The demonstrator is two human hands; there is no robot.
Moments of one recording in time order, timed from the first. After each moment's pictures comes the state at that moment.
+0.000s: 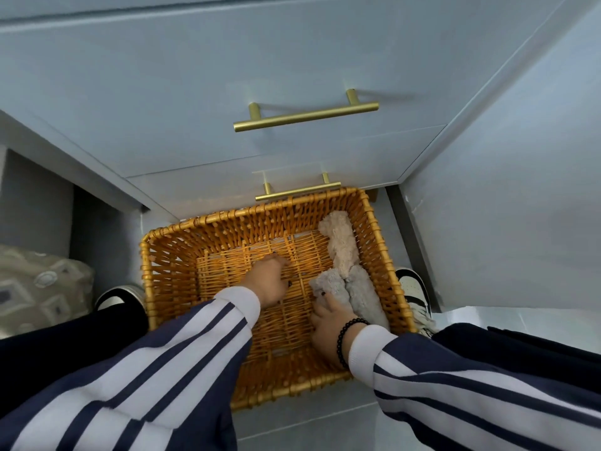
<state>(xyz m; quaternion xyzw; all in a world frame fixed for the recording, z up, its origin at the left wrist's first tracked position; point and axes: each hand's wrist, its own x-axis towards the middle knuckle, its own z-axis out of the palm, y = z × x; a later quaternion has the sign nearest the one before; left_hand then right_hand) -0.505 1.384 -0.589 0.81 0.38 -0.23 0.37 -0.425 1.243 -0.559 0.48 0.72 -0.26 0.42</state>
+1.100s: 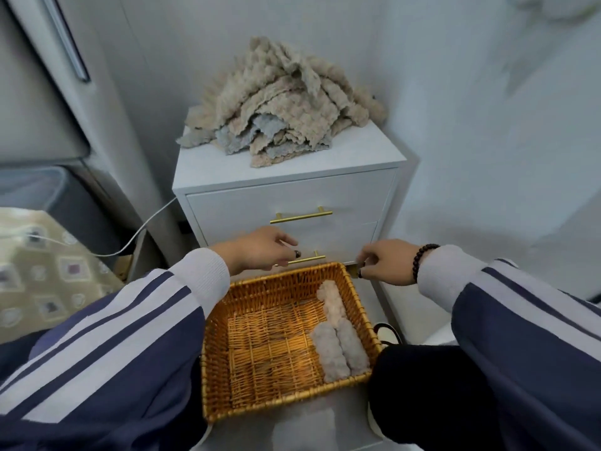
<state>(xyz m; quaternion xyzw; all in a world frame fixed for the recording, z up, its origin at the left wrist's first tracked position) -0.538 1.363 -0.254 0.80 0.36 -0.07 0.48 -0.364 1.207 -0.244 0.82 0.51 -0.26 0.04</state>
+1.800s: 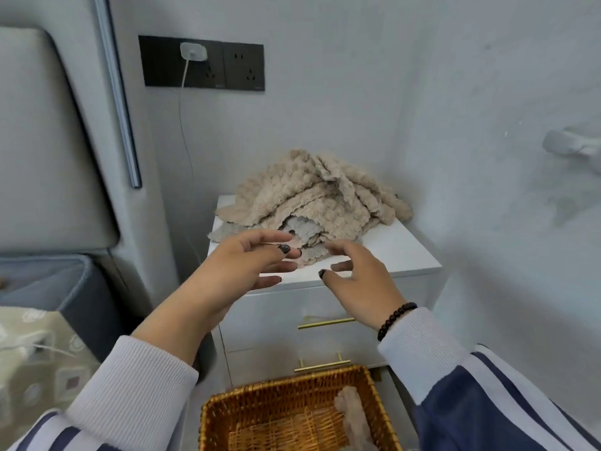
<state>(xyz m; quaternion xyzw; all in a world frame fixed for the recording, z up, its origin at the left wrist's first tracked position) -0.574 1.422 -0.129 0.66 0.34 0.24 0.63 -0.409 1.334 -0.175 0.76 0.49 -0.13 -0.42</state>
